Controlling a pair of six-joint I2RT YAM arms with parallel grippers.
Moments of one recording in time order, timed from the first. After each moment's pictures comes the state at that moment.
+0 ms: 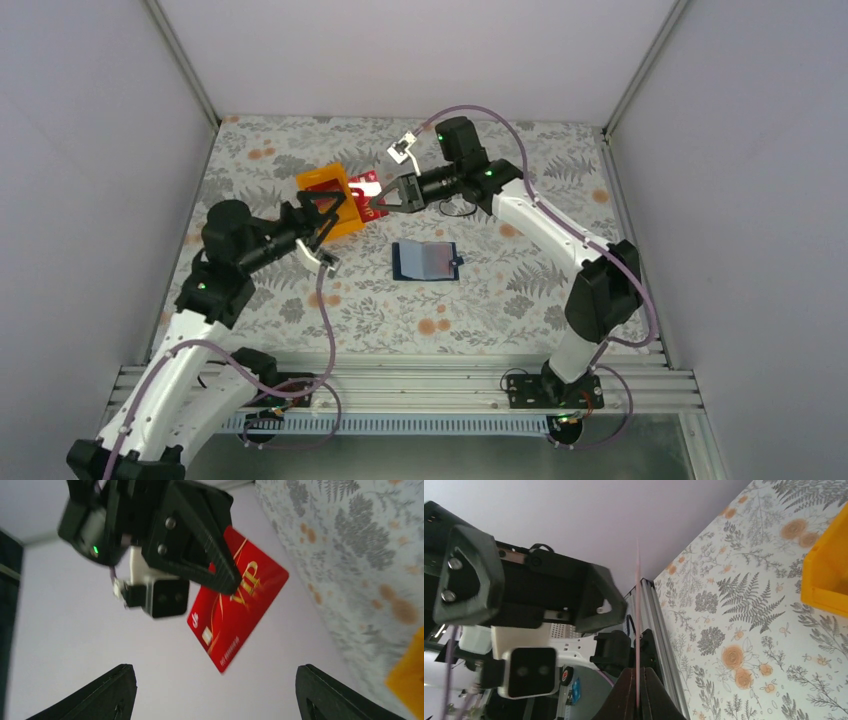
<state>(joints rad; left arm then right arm) -0.29 0.73 0.83 -0.31 0.52 1.85 0.62 1.71 1.54 -0.43 -1.06 0.37</state>
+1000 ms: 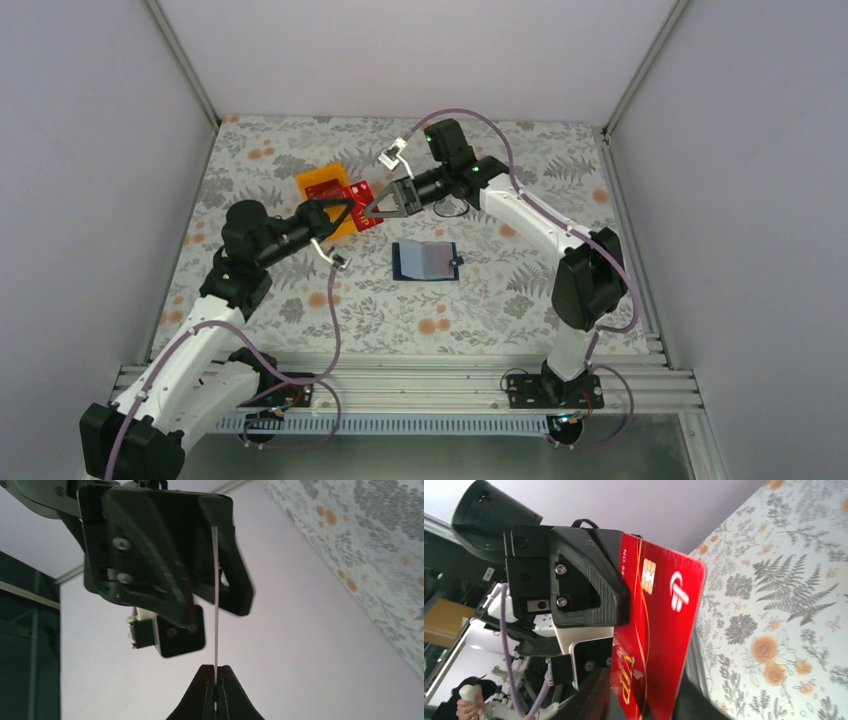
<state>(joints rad) -0.32 0.84 0.65 0.11 0.58 2.08 0.63 1.81 1.60 -0.48 -1.24 0.31</state>
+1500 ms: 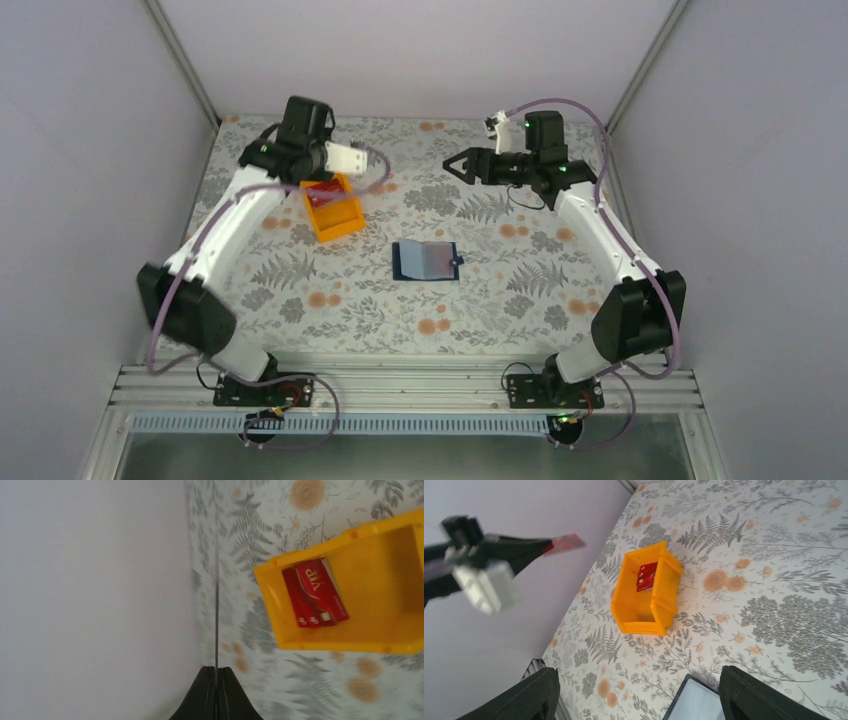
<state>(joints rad) -0.38 1.46 1.45 -0.68 -0.17 1.48 0.27 1.54 1.39 -0.48 -0.78 0.33</state>
